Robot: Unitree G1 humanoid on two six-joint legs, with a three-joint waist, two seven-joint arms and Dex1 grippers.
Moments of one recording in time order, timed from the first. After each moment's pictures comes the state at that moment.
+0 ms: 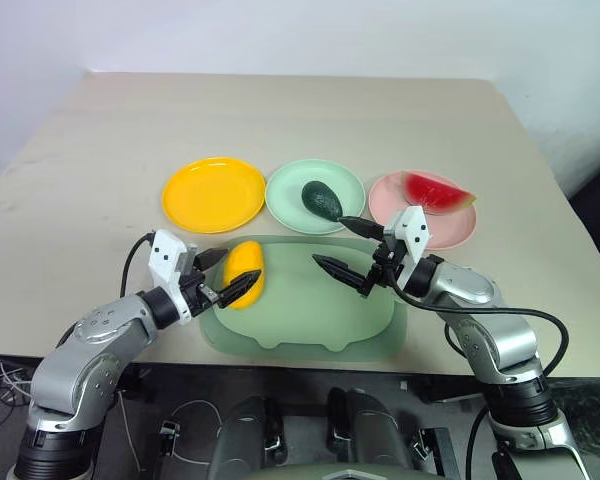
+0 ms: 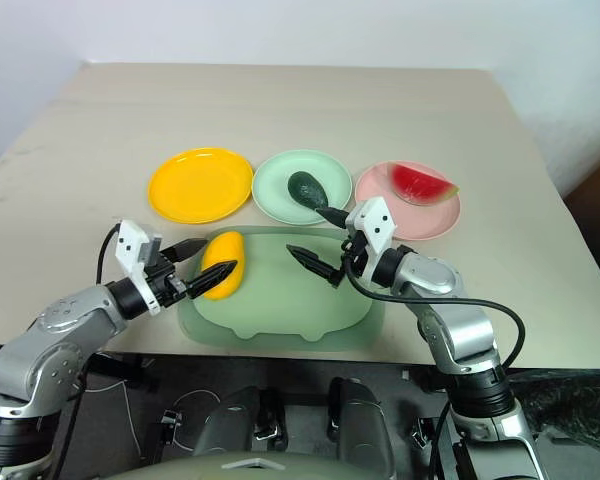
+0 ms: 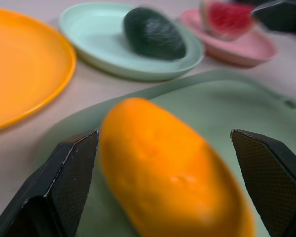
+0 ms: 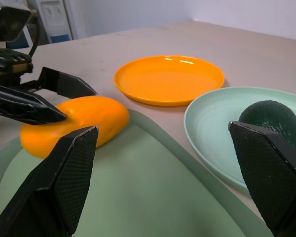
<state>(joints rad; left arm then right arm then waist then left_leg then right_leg) -0.08 0.56 0.11 -0.44 -0.63 0.69 -0.53 -0.30 -0.40 0.07 -0.29 0.39 0.42 0.72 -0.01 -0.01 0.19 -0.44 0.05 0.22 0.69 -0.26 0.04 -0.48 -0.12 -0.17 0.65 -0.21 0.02</state>
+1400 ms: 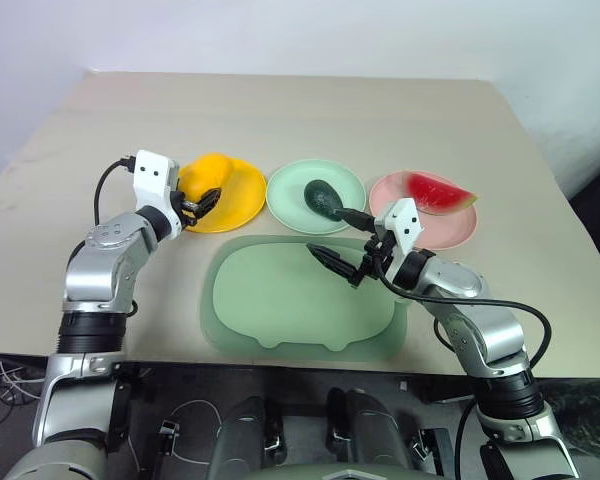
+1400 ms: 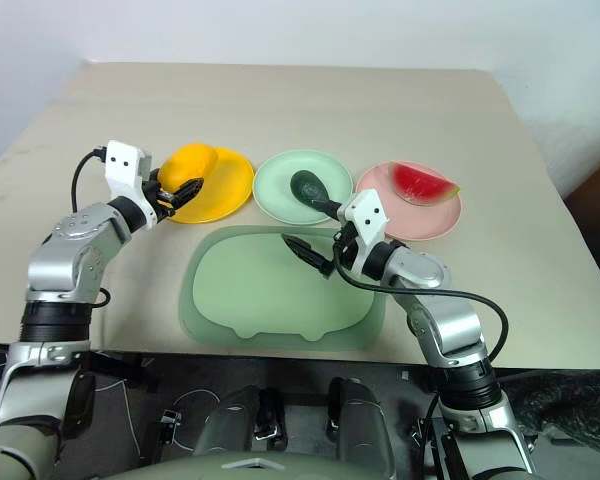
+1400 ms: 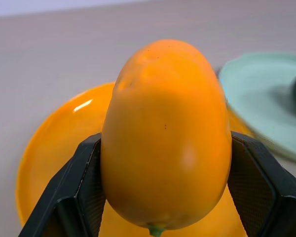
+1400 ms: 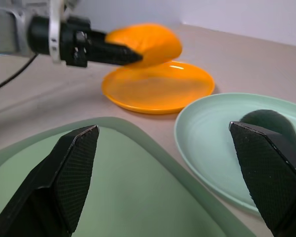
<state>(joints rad) -0.60 0.51 0.11 0.21 -0.32 0.49 -0.43 -0.34 -0.36 0.09 -0.29 0.36 0.44 0.64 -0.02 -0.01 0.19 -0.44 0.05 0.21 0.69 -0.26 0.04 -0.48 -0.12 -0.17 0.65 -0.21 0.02</state>
